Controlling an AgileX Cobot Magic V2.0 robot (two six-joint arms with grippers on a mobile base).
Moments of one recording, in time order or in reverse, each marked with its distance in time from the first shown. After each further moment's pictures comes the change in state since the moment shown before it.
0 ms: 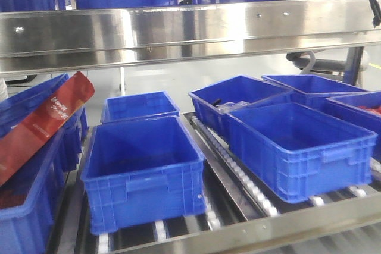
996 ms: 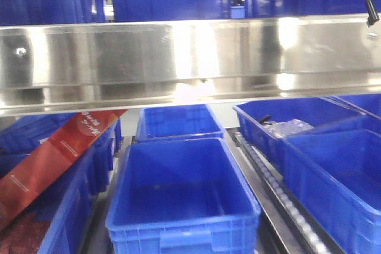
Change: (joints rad) left arm 0.000 0.000 0.000 0.000 0.000 0.000; right arm 0.000 0.000 0.000 0.000 0.000 0.000
